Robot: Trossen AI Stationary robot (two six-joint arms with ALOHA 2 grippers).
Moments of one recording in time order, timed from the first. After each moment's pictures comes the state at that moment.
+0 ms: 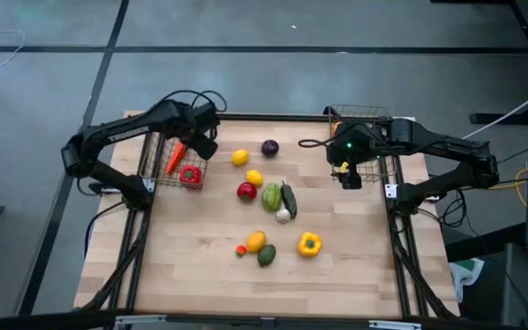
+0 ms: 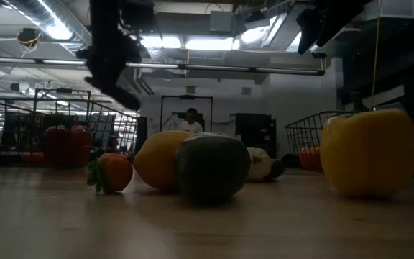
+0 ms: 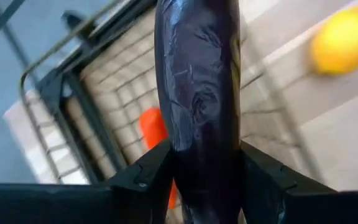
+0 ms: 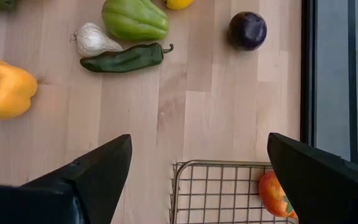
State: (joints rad) left arm 0.51 1.40 1.26 -1.29 -0.38 -0.46; right arm -0.15 1.28 1.42 -1.22 0.10 -0.29
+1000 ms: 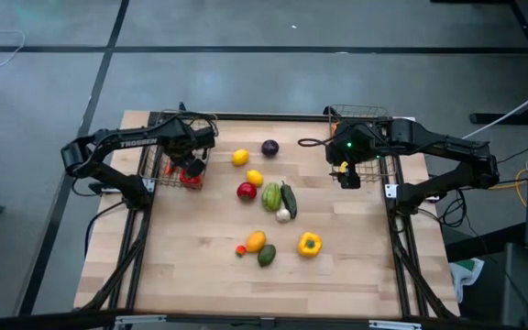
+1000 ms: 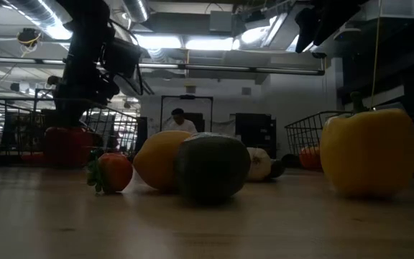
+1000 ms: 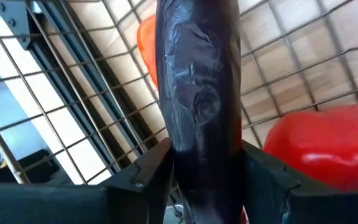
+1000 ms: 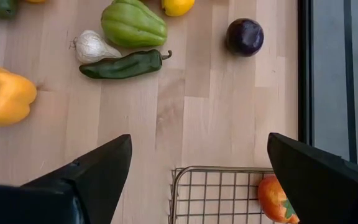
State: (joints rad) left arm 0.53 1.41 0.91 -1.21 -0.38 -0.47; right arm -0.15 1.28 1.42 -1.20 0.10 -0.29
